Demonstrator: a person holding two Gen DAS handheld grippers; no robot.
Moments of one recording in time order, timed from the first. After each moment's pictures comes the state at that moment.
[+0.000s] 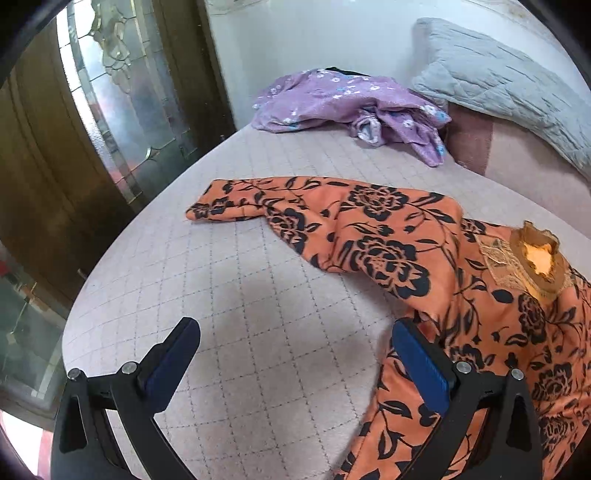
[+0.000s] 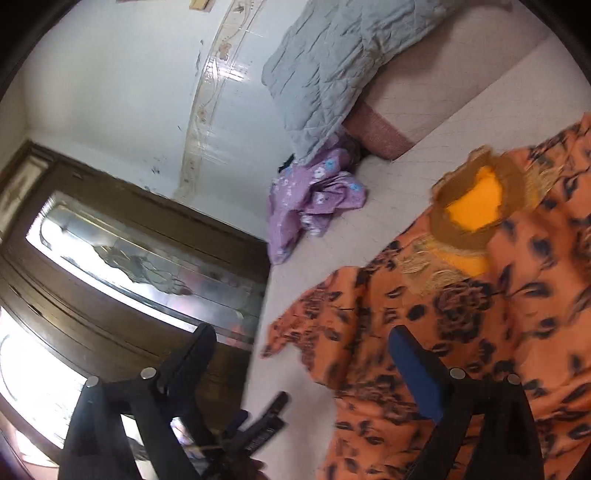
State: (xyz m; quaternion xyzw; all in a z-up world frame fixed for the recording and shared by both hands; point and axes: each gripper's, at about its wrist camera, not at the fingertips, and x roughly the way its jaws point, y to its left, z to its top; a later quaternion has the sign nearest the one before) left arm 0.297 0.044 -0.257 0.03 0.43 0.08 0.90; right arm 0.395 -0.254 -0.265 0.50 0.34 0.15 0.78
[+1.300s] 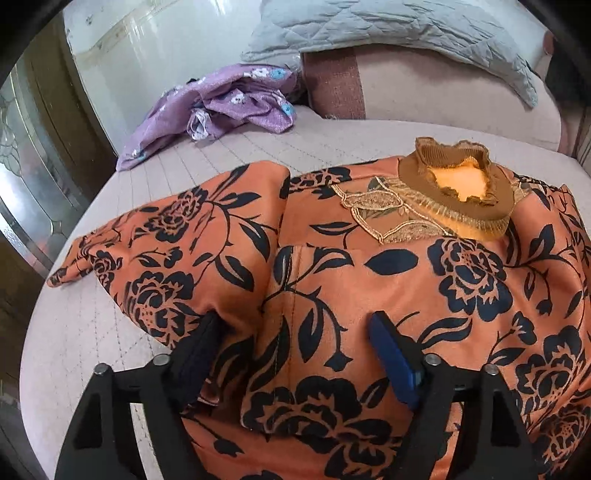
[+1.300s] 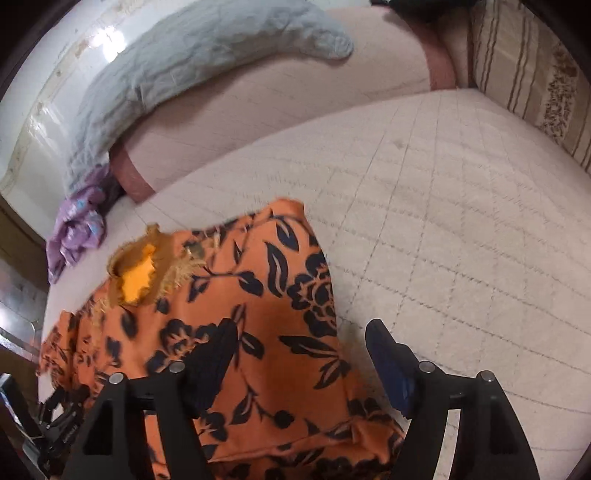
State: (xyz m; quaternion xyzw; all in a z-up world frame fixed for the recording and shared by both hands) left arm 0.329 -0.099 -0.327 0.14 0.42 -0.07 0.90; right arm 0.353 -0.446 -0.363 0.29 0.49 -0.16 0.81
